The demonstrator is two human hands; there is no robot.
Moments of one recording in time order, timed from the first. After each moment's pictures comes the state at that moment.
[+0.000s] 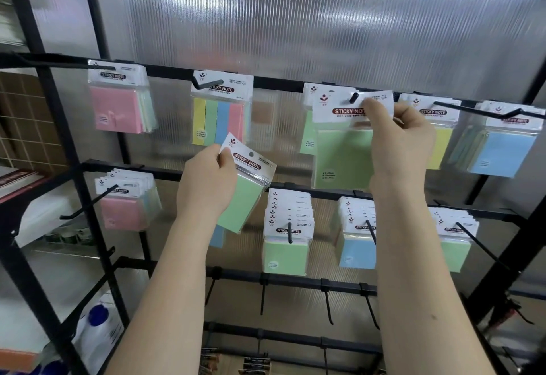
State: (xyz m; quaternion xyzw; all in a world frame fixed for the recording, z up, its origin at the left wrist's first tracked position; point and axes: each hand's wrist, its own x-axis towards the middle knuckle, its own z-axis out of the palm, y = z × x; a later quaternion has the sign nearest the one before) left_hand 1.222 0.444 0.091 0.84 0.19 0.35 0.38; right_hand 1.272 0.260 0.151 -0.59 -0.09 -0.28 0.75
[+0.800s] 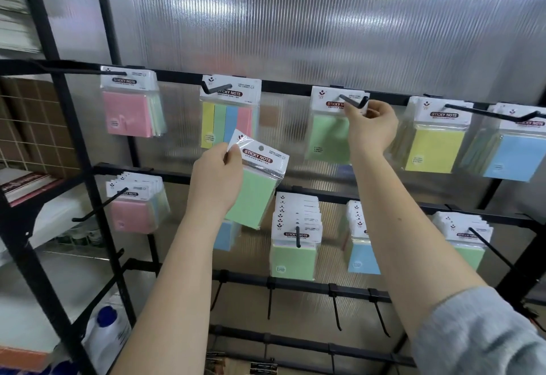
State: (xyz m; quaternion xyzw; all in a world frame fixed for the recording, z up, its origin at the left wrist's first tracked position) left_hand 1.227 0.450 0.095 0.81 0.14 0.37 0.43; right_hand 1.374 0.290 0.145 -0.66 -0.01 -0.30 0.69
